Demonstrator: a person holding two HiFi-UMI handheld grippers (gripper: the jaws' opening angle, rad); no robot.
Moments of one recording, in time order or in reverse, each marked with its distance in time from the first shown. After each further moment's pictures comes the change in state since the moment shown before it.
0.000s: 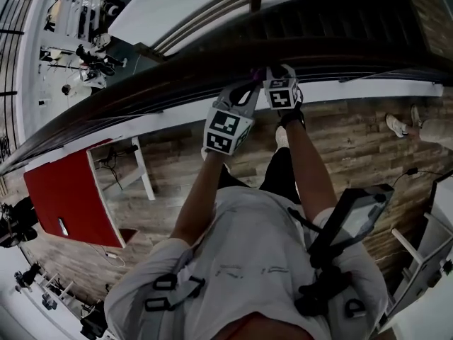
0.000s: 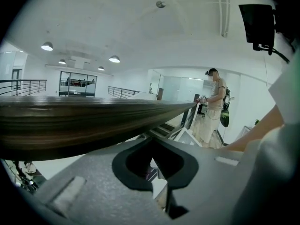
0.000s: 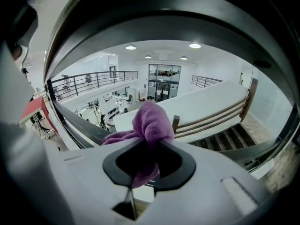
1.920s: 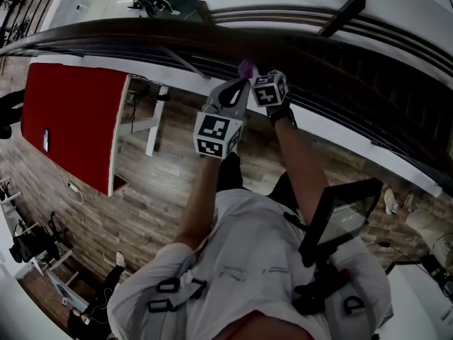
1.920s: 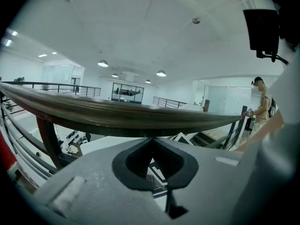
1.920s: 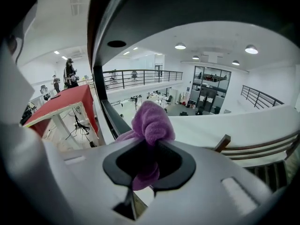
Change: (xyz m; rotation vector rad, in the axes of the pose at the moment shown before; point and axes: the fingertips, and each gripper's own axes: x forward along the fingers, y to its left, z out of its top) left arm -0.265 0.199 -0.056 -0.207 -0.152 0.542; right arm 0.065 0.386 0.087 -0.346 -0.023 0.429
